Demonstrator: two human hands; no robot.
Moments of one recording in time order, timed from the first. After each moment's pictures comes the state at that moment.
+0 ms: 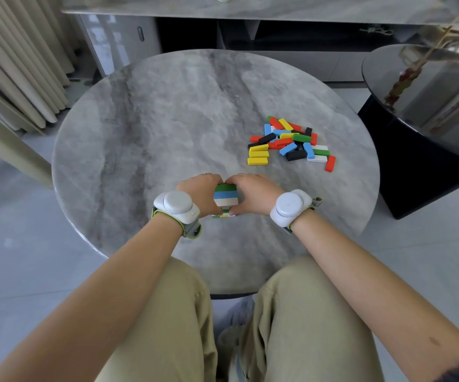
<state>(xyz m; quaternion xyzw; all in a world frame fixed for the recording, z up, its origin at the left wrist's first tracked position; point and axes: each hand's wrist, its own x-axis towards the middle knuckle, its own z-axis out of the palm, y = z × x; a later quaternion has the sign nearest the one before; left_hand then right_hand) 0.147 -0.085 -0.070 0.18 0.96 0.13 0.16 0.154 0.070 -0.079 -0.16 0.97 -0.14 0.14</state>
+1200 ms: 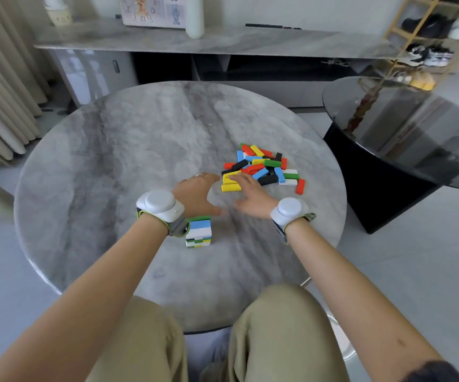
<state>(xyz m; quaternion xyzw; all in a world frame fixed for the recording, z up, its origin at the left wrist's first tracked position) 0.108 -0.043 -0.036 0.26 0.94 0.17 0.16 0.122 0.130 -0.075 -0.02 0.96 -0.23 0.13</state>
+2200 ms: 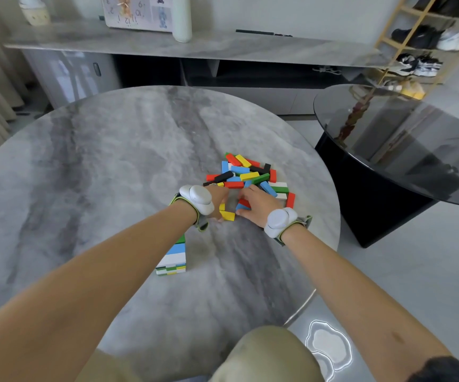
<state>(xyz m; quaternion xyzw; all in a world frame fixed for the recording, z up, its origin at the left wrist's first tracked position) 0.037 0.044 -0.088 0.30 0.92 0.02 0.23 0.085 0.197 -0.111 -0.01 0.99 -0.11 0.08</state>
